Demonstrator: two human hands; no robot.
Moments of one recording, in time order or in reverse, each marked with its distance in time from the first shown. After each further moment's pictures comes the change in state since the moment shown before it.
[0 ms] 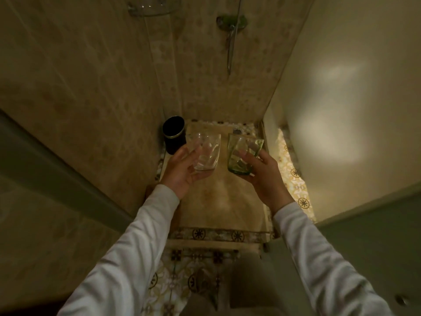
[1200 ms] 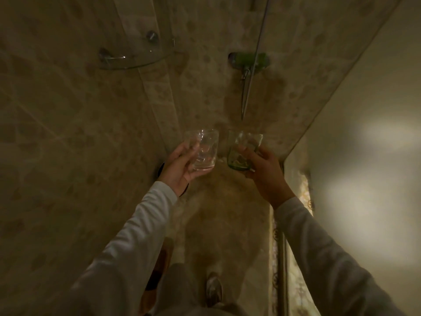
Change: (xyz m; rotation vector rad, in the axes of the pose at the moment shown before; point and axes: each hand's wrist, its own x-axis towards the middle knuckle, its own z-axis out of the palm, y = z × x) left_hand 0.476 0.135 0.088 0.005 0.091 0.118; right_hand 0.504 -0.166 -0.026 0.025 -0.227 0.015
